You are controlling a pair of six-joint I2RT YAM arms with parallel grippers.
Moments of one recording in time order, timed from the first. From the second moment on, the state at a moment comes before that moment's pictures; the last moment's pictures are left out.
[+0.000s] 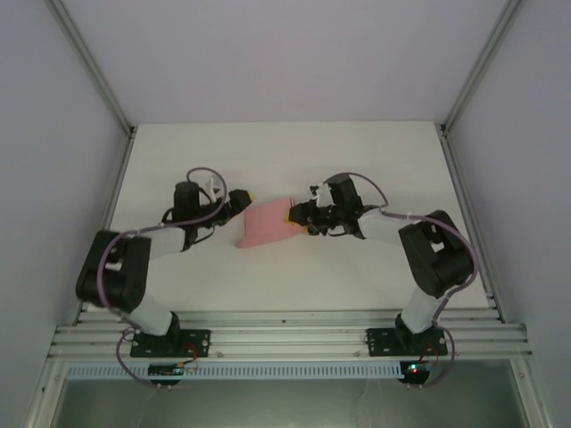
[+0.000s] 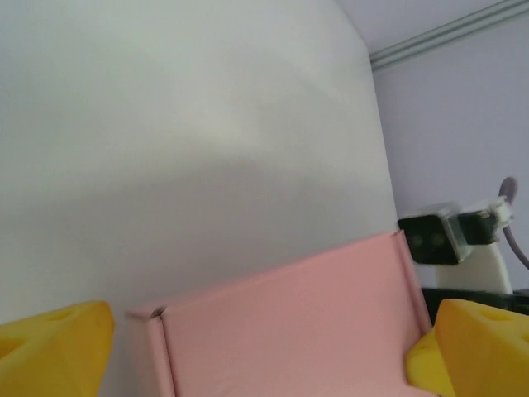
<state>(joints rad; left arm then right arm) -0.24 1.50 0.66 0.37 0.63 -0.74 0.47 1.69 0.88 0.12 -0.79 0.93</state>
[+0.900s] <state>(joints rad) -0.93 1.38 0.91 -0.41 0.01 0.33 0.19 1.69 1.17 -1.01 -1.08 0.83</state>
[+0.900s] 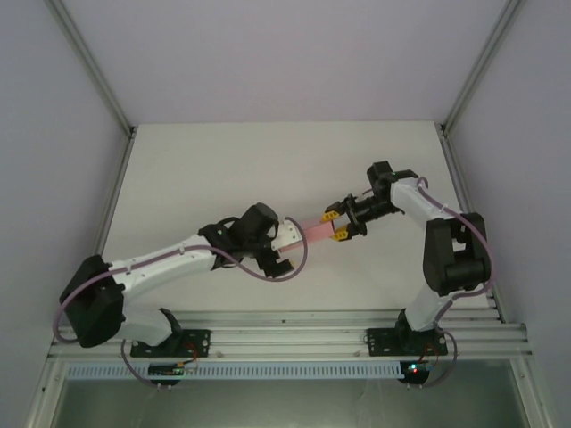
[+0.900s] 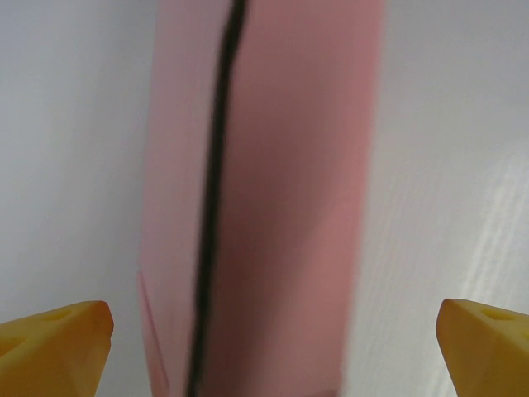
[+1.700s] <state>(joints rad) -0.91 1.40 0.88 -0.28 -0.01 0.43 0.19 1.70 1.17 -1.02 -1.09 0.81</state>
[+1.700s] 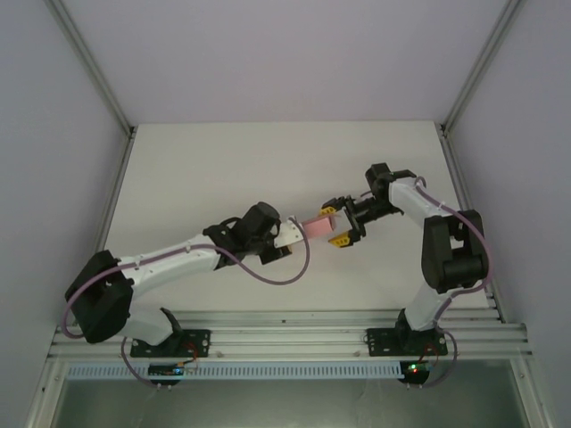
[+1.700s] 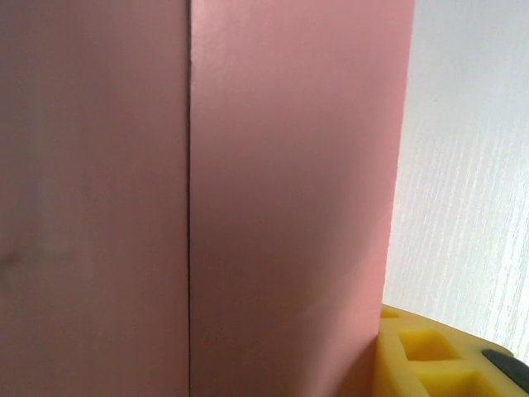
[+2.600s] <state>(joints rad) -0.72 1.58 1.14 -0.89 0.24 0.44 0.33 1.37 0.95 -0.34 -0.77 -0.05</state>
